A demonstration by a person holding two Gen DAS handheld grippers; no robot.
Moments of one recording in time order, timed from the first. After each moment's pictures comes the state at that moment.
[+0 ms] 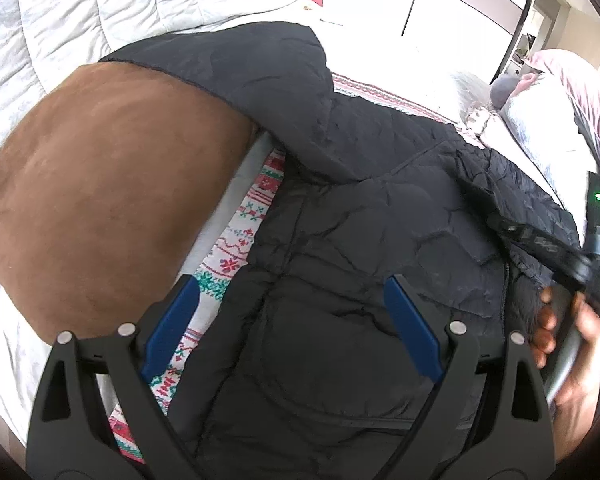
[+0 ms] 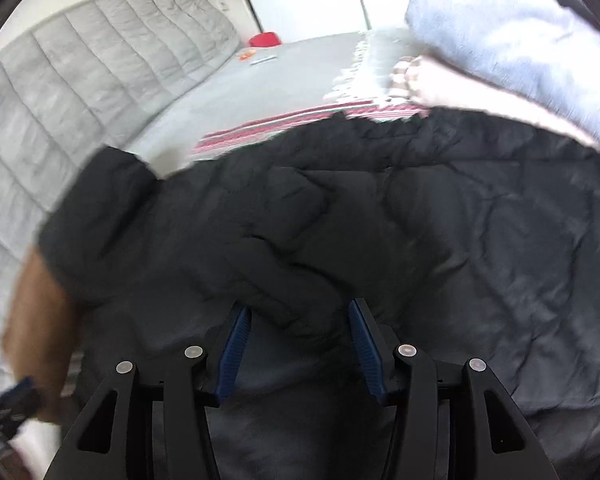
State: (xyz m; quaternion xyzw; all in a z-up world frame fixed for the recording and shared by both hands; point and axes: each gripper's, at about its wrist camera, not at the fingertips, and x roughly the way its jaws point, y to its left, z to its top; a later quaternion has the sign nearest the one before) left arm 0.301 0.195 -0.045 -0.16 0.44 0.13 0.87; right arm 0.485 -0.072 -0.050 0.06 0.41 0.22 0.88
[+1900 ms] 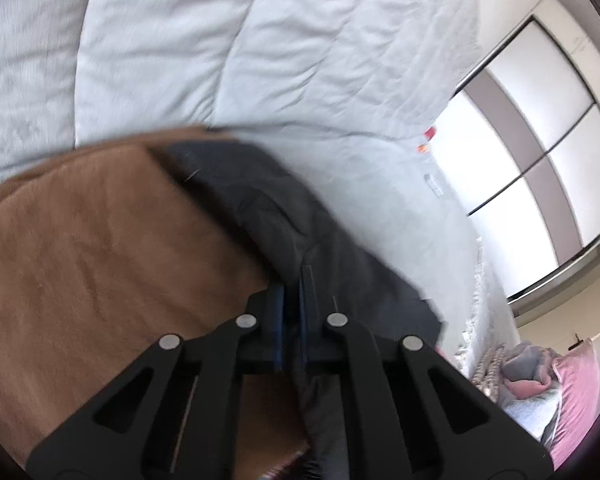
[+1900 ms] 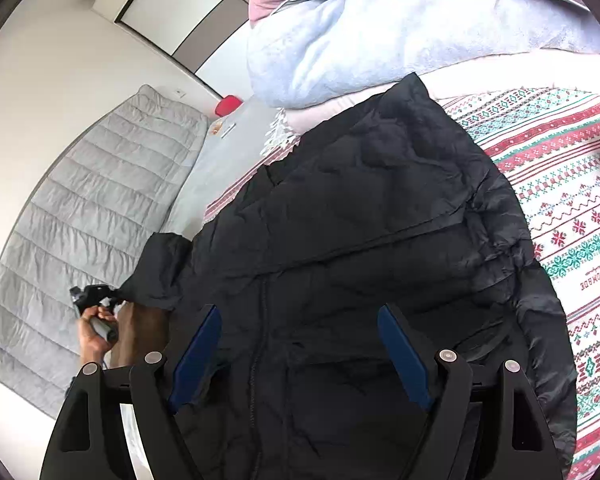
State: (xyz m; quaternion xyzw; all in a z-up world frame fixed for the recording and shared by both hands) left arm 0.408 0.410 0.003 -0.41 0.26 0.27 0.83; right arm 0.336 -0.305 -0.004 0.26 0.40 0.19 0.86
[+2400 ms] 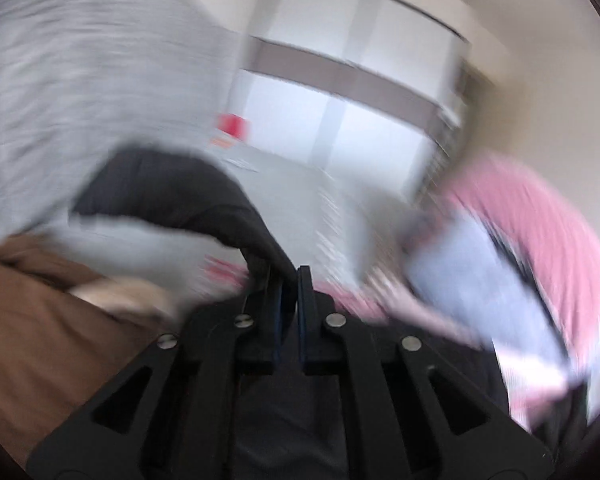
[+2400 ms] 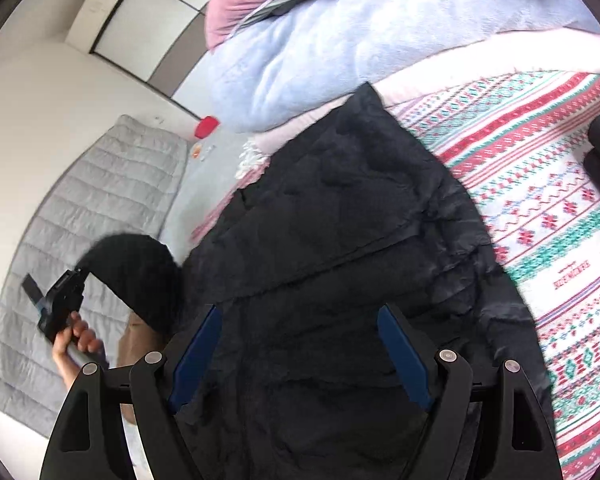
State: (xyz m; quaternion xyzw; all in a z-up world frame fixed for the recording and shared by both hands) left arm 0.426 0.130 0.080 -0.13 0.24 -0.01 0.96; right arm 0.341 -0.347 -0.011 0.30 0.40 0.14 0.86
